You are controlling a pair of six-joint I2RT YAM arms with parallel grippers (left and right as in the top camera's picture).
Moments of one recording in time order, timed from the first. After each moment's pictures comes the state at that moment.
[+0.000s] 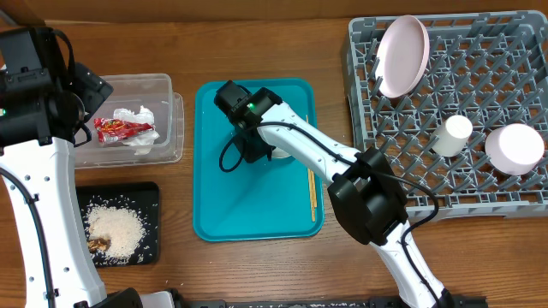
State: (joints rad) left arm 0.24 1.51 1.77 -1.23 -0.26 -0.67; right arm 0.76 2.38 2.05 -1.12 0.07 0.18
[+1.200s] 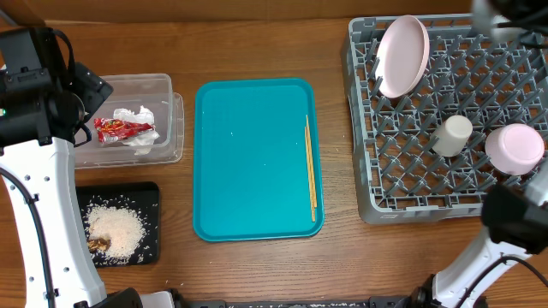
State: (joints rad) left arm 0.24 1.51 1.77 -1.23 -0.26 -0.67; right arm -0.38 2.05 2.63 -1.33 -0.71 0.15
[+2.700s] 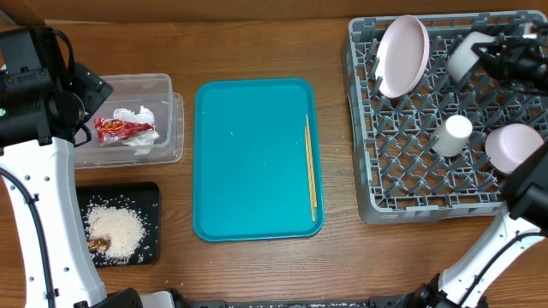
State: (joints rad) left arm 0.24 1.51 1.77 -1.23 -0.26 -0.67; right arm -0.58 2.31 2.01 -0.75 -1.18 0.33
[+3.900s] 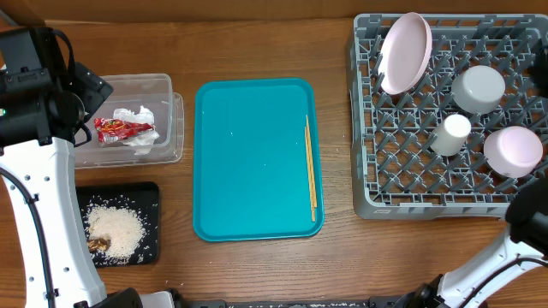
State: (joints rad) left arm 0.24 1.51 1.77 -1.23 -0.26 -0.67; right arm -0.57 2.09 2.01 -0.96 -0.42 0.36
